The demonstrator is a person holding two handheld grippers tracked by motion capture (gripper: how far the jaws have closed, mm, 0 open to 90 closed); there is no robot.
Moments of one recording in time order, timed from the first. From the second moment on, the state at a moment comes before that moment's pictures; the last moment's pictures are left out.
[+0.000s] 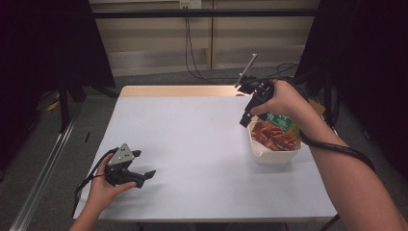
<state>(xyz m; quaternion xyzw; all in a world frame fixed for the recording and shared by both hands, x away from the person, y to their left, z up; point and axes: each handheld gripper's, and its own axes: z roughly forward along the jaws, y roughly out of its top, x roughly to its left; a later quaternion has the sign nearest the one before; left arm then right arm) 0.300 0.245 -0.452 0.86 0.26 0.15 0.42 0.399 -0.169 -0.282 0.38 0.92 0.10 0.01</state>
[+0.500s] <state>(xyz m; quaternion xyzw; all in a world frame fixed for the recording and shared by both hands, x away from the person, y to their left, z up) 0.300 0.244 -0.454 0.86 0.26 0.15 0.41 0.393 -0.147 -0.315 0.35 0.93 0.09 0.00</state>
